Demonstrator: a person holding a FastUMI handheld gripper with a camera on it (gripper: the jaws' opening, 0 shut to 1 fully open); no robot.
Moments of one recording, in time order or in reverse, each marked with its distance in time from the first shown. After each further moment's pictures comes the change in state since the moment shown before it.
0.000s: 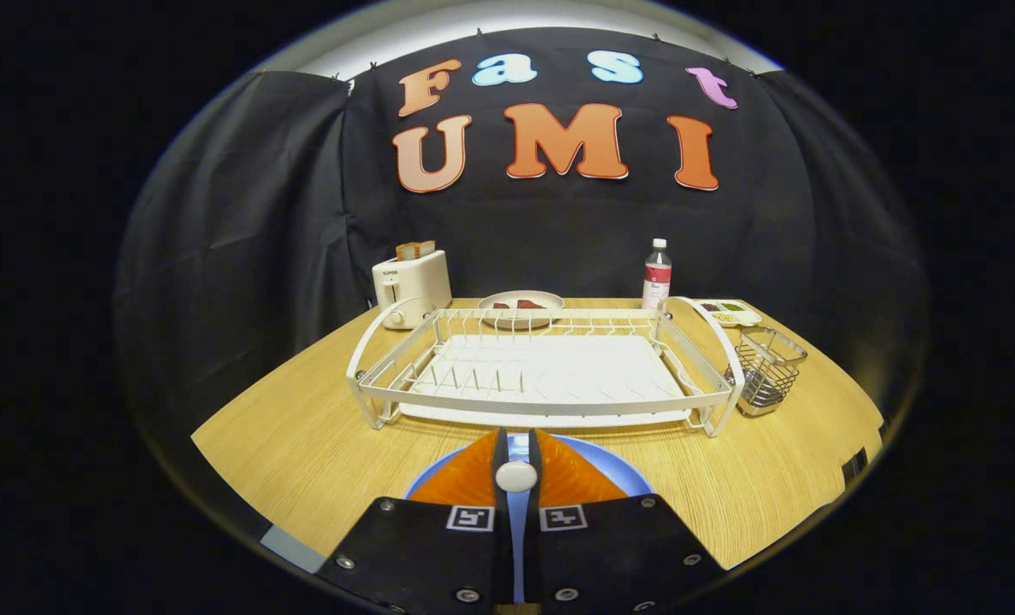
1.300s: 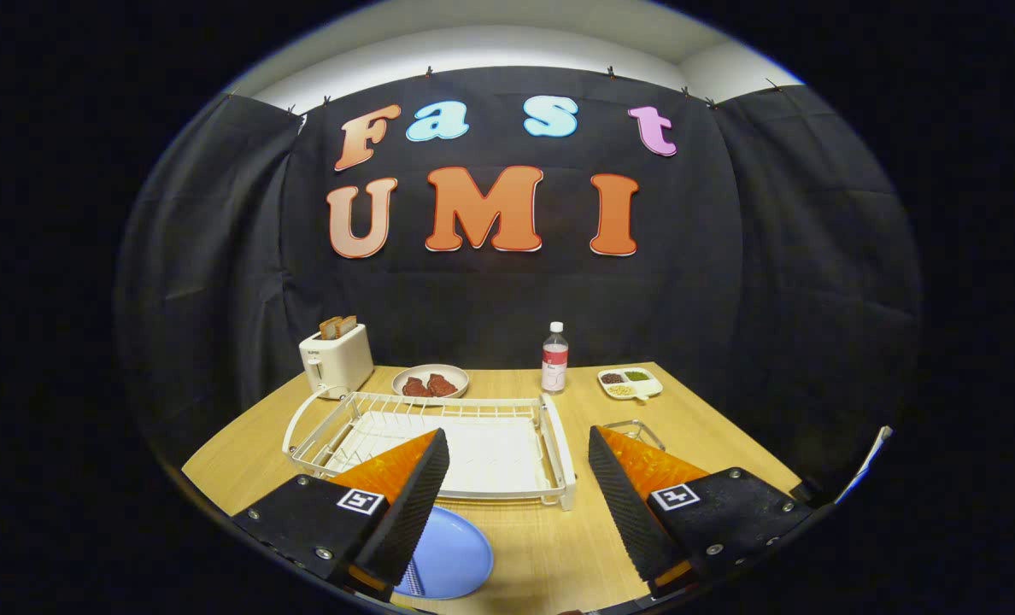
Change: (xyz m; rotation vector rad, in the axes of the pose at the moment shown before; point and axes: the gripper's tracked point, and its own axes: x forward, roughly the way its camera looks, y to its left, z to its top) arm -0.070 -0.145 0.137 0.002 -0.153 -0.215
